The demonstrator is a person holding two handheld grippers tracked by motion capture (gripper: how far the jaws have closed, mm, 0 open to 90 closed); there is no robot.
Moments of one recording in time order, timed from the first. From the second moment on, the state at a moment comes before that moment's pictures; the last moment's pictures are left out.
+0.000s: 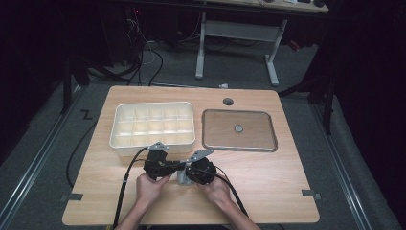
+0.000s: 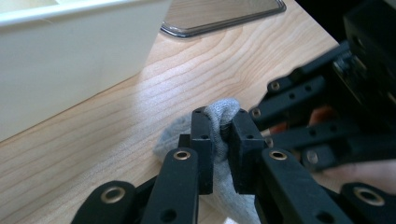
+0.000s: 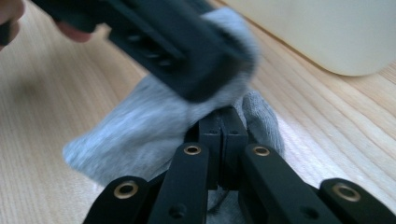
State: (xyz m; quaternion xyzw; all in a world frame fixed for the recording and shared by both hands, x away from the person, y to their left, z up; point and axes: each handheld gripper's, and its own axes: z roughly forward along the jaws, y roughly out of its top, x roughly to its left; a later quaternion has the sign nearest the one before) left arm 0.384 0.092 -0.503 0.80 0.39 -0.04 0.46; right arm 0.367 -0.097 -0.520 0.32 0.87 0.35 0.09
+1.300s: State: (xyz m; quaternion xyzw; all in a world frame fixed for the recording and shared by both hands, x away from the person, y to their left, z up) left arm 0.381 0.100 -0.494 0.79 0.41 -0.01 0.45; right arm 0.359 -0.122 -0.516 0.38 0.85 0.35 0.10
